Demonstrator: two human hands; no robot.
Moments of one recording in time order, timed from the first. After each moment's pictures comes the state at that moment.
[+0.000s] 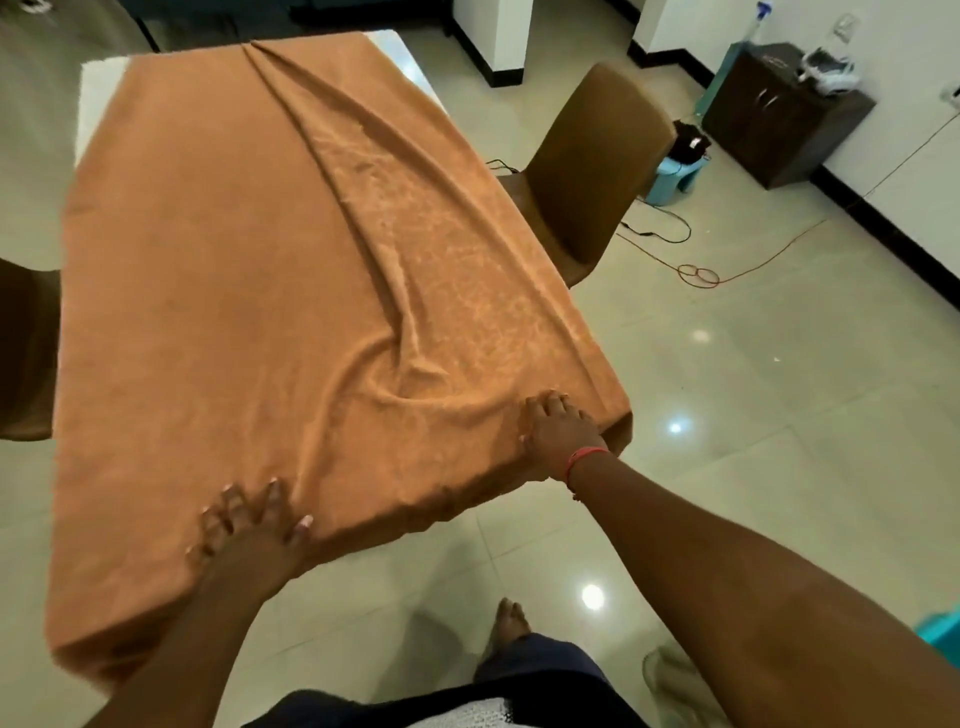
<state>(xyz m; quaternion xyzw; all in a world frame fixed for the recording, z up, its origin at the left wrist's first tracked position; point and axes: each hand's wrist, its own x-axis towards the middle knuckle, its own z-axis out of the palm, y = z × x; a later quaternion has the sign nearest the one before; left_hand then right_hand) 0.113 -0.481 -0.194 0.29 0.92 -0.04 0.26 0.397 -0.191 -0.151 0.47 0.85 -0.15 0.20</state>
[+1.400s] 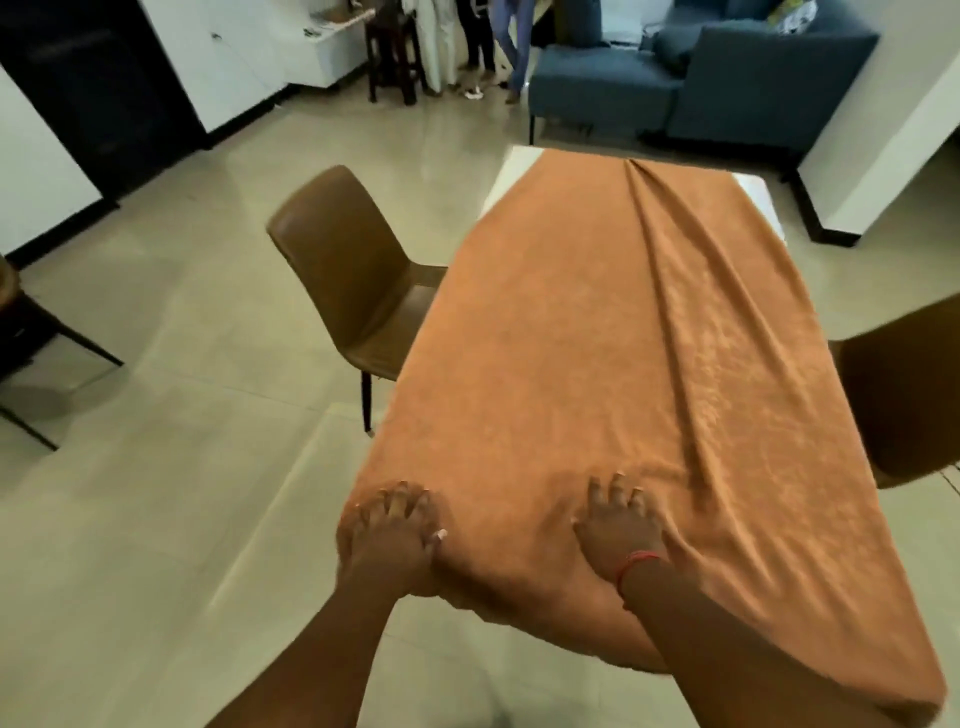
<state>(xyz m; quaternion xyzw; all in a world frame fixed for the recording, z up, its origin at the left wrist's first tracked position) 0.069 -0.574 -0.156 0.23 0.95 -0.02 0.20 0.191 -0.310 -0.124 0.30 0.91 -0.12 0.24</state>
